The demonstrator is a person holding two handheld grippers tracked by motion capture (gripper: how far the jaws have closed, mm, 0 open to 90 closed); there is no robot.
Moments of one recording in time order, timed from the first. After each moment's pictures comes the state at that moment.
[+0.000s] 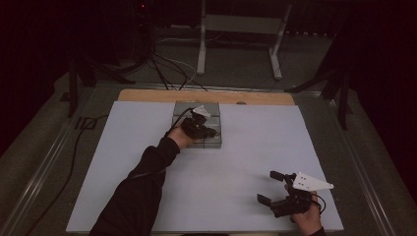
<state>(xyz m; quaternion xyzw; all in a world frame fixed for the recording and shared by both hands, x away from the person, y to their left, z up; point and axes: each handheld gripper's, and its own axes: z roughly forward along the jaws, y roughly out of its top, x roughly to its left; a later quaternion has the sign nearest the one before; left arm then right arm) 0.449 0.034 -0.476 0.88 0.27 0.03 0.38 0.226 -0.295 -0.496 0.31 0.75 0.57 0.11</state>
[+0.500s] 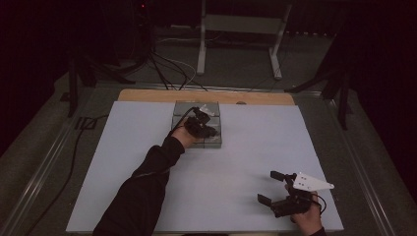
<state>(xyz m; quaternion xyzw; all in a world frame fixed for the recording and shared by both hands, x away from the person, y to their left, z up) 0.452 0.025 -0.475 0.88 0.30 0.04 0.36 0.226 -0.296 -0.496 0.31 0.75 0.57 0.11</state>
